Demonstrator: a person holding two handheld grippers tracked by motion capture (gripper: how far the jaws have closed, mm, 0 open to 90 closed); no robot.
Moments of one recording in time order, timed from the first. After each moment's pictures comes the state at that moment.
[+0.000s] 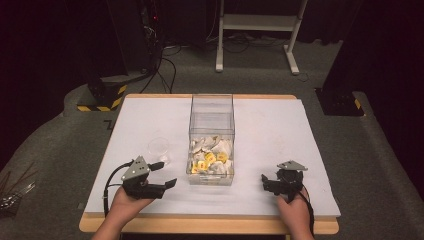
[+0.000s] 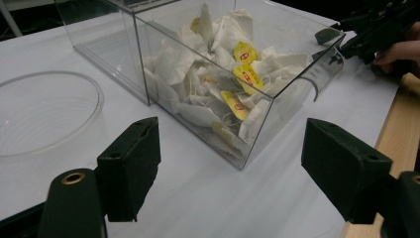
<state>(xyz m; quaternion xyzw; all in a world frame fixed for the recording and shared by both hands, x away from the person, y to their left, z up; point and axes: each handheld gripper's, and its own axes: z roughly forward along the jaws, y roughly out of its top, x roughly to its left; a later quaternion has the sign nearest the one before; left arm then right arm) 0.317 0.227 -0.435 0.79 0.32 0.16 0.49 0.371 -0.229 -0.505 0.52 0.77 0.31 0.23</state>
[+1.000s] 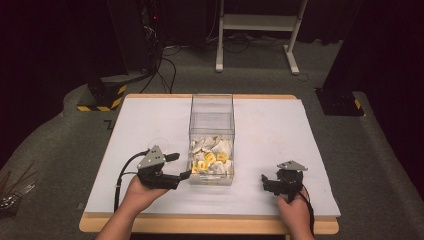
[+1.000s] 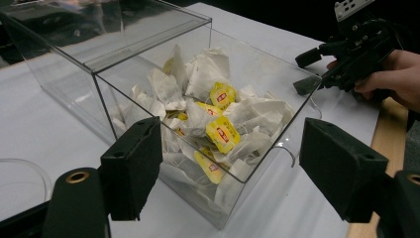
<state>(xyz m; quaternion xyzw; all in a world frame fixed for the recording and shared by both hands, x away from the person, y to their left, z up) 0.340 0.188 -0.414 0.80 0.30 0.15 0.50 0.370 -0.229 -0.505 0.52 0.77 0.31 0.23</state>
